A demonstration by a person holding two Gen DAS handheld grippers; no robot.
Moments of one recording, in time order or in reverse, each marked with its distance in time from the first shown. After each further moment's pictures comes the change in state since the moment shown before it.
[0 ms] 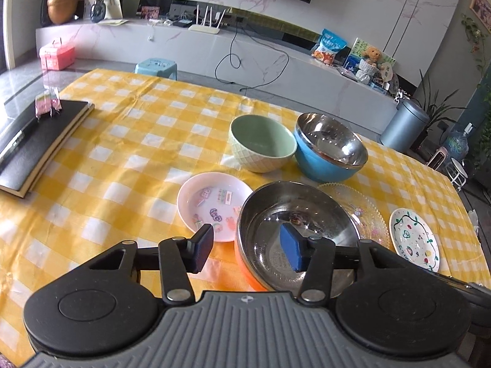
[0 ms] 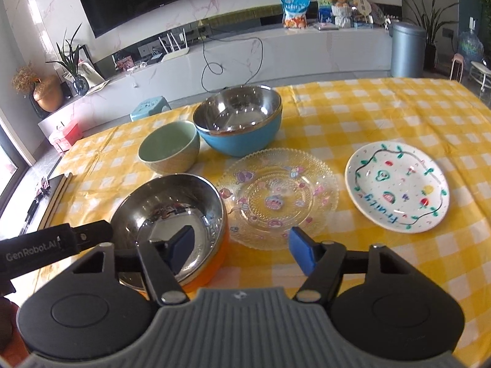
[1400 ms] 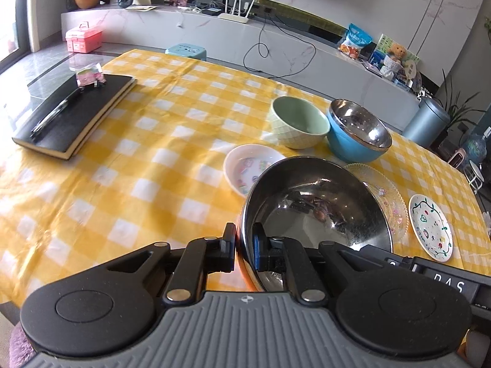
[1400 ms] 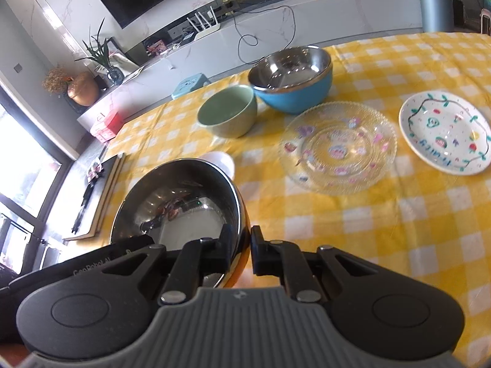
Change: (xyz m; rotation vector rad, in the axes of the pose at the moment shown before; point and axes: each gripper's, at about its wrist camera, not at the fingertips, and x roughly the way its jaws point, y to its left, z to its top) left arm -0.039 0.028 -0.027 -0.058 0.033 0.082; right arm -0.018 0.025 -0.021 0.081 0.117 0.204
